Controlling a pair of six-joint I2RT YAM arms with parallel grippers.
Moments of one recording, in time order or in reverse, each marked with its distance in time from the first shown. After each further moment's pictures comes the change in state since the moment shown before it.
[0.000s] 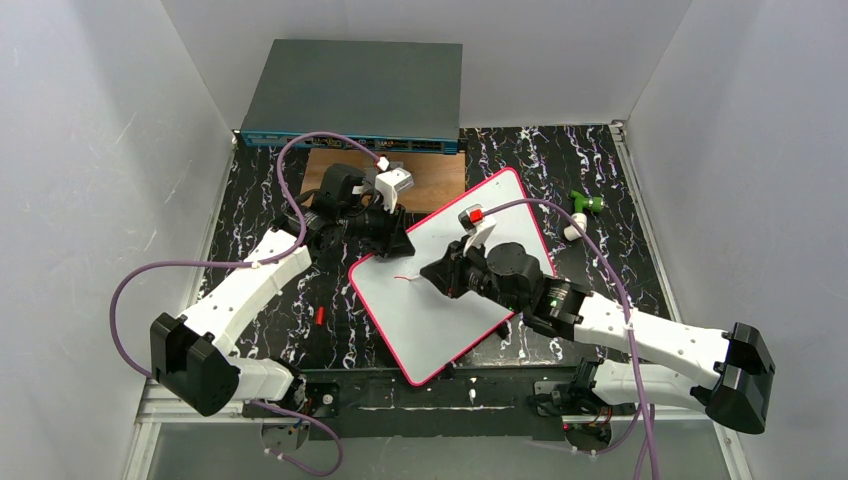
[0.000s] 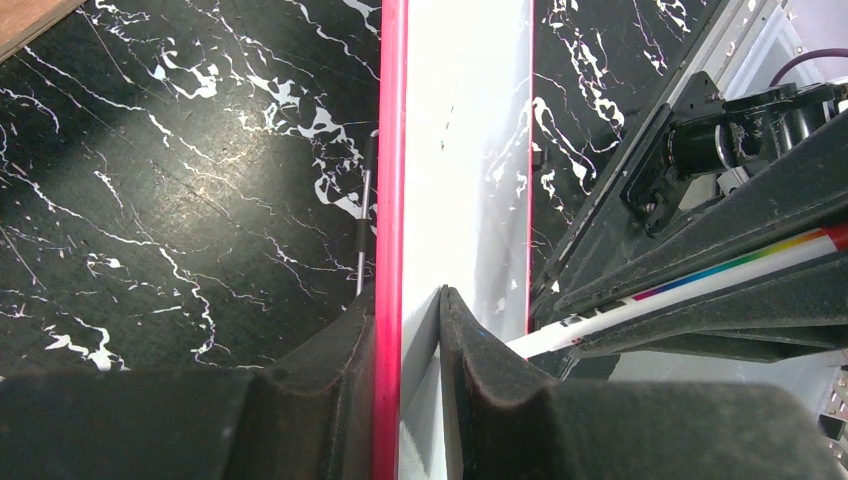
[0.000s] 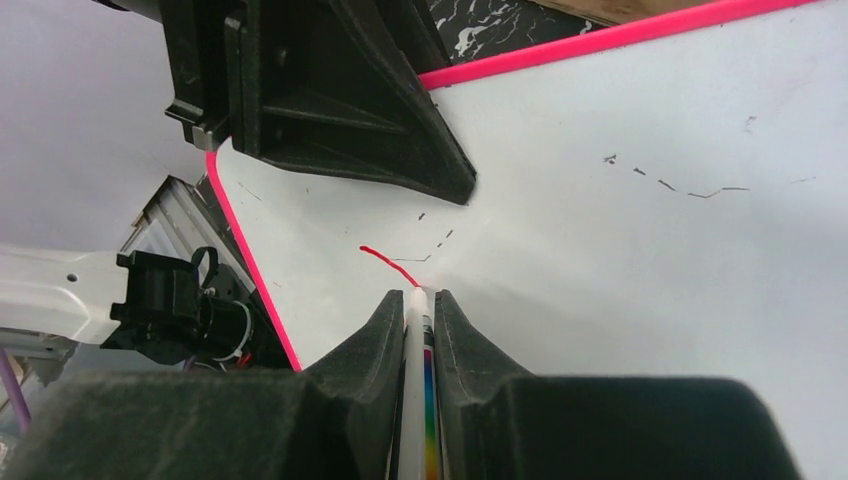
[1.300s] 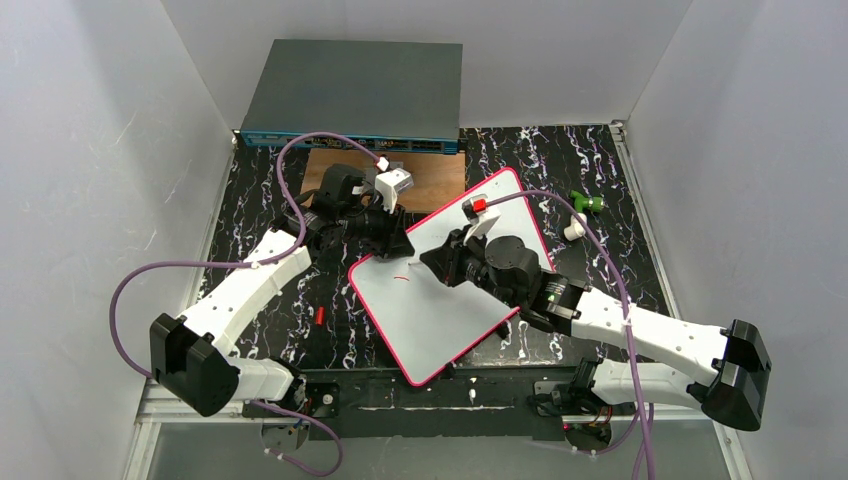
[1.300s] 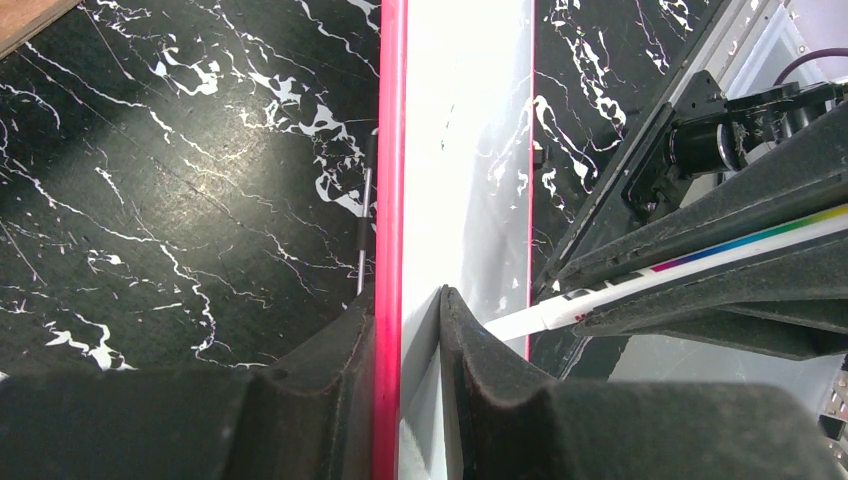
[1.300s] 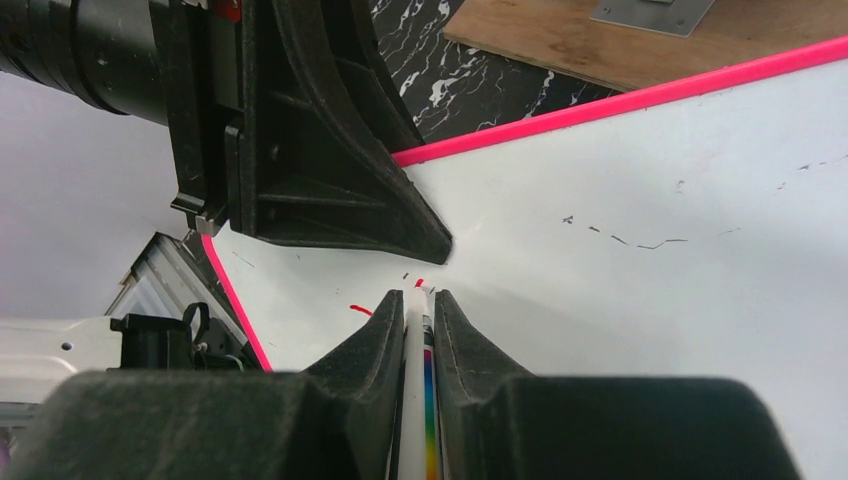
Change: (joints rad) left arm 0.000 -0.002 0.000 -0.005 -0.004 0.000; right arm 0.000 0.030 0.061 0.006 0.093 0.005
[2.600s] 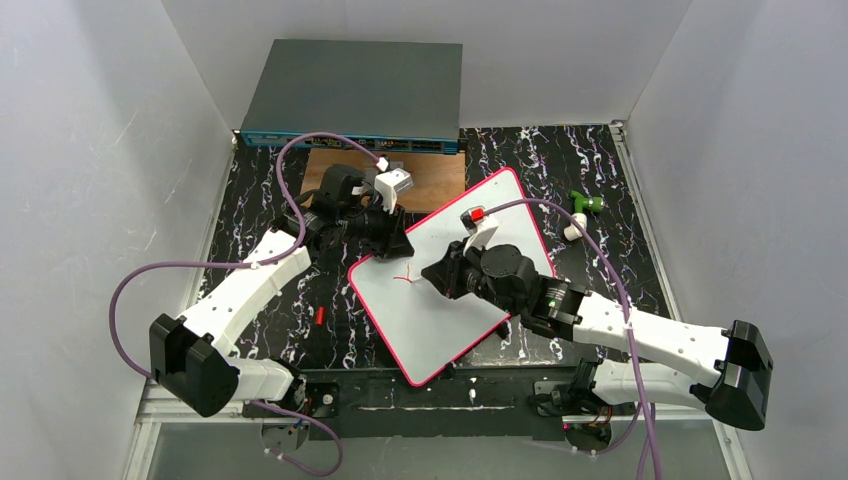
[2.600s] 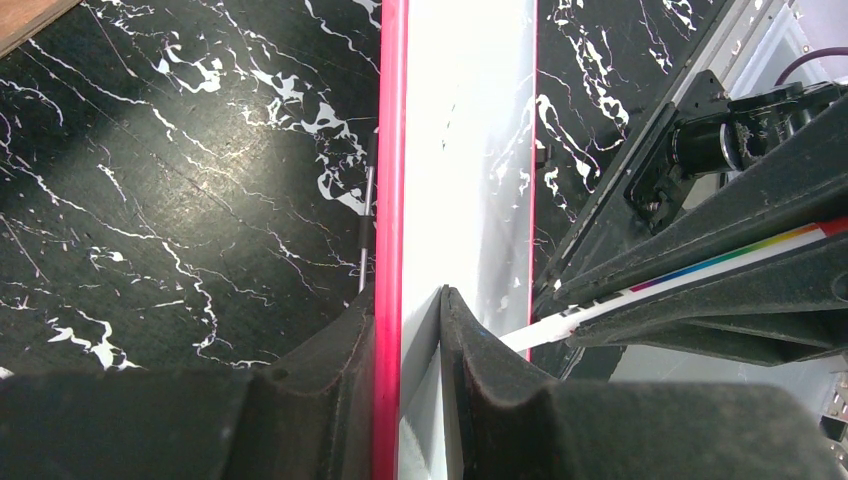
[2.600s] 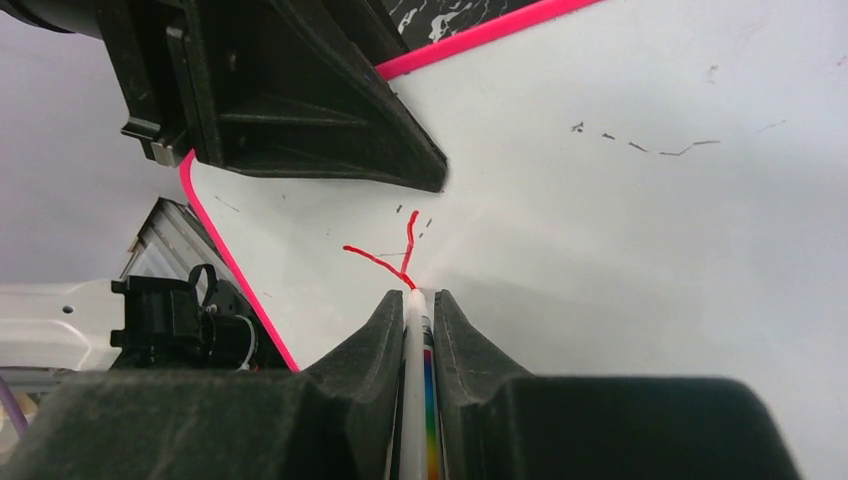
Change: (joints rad) left arm -0.001 -0.003 -0.001 -0.003 -0.005 0.000; right arm 0.026 -0.016 -0.032 -0.073 -0.006 0.082
